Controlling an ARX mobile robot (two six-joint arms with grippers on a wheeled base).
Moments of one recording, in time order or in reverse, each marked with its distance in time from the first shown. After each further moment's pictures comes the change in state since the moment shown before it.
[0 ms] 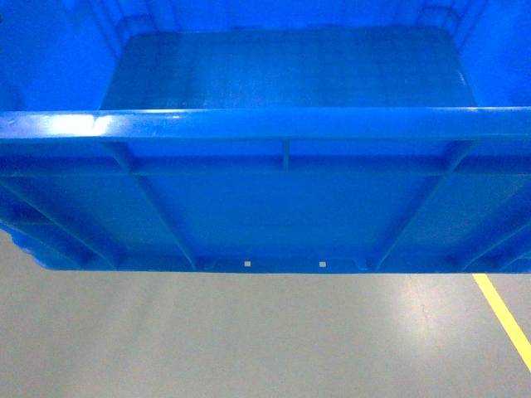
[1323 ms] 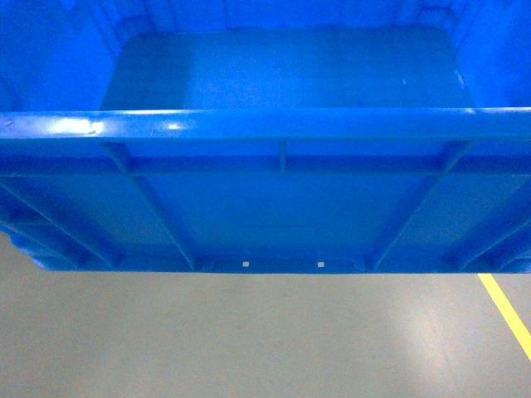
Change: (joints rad) left arm 0.001 0.000 0.000 -0.002 -0.003 0.000; right arm 0.000 0.001 0.000 -0.001 0.000 0.000
